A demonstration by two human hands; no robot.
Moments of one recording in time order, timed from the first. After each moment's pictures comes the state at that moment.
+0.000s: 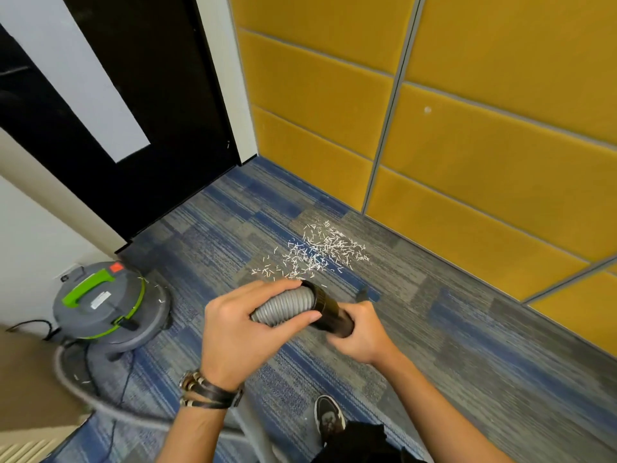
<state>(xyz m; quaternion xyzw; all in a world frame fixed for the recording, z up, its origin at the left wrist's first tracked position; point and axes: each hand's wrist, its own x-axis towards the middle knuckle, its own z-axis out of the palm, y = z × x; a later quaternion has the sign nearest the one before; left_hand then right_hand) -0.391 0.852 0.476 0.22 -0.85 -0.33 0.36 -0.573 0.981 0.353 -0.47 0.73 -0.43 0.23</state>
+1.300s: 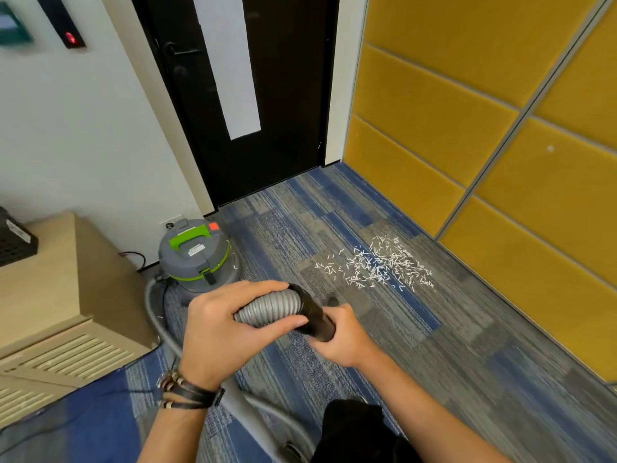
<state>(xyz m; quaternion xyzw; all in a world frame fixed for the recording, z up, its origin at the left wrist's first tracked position) -0.152 0.810 0.487 0.33 -0.81 -0.25 0.41 -0.362 0.868 0.358 -0.58 0.64 -0.41 0.31</state>
